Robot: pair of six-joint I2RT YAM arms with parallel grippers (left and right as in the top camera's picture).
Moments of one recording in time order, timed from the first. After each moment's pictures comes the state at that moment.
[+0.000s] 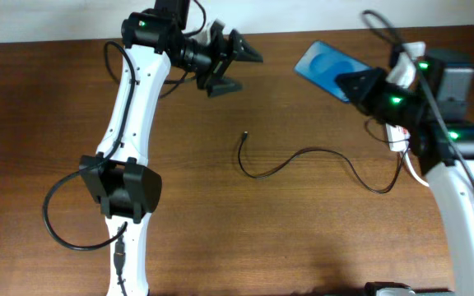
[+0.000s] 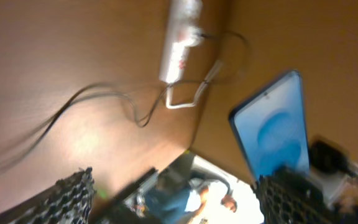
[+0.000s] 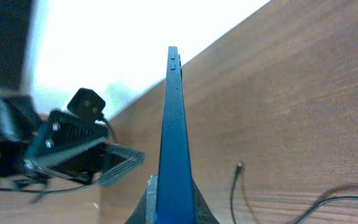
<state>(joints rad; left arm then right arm) -0.24 2.35 2.55 -1.33 1.01 -0.62 -0.07 1.34 1.30 -0.52 -0.61 0.74</state>
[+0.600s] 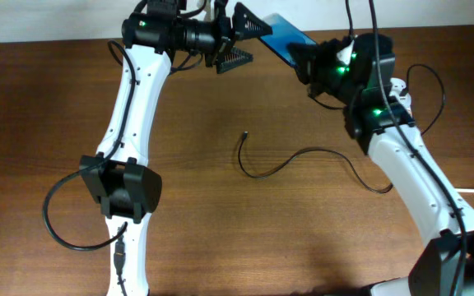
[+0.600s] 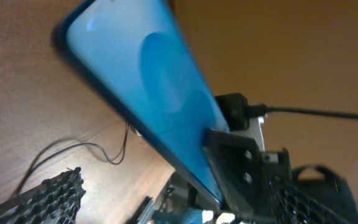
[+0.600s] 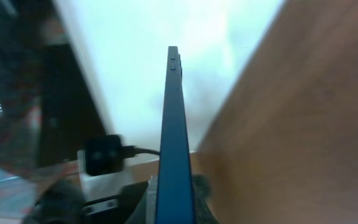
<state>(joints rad) -0.24 2.35 2.55 -0.99 1.09 -0.71 0.18 1.61 1.28 0.09 -0.44 1.50</state>
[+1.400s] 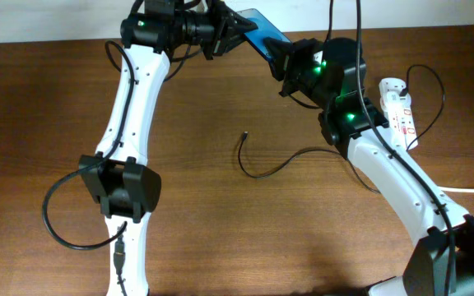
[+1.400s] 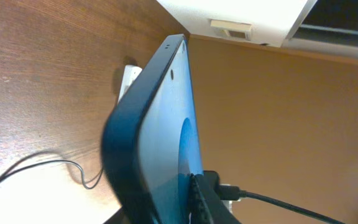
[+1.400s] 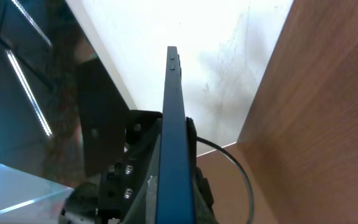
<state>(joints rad) -0.24 2.35 2.55 -0.87 0.93 -1.09 0.30 1.64 1.28 0.16 -0.33 1.79</state>
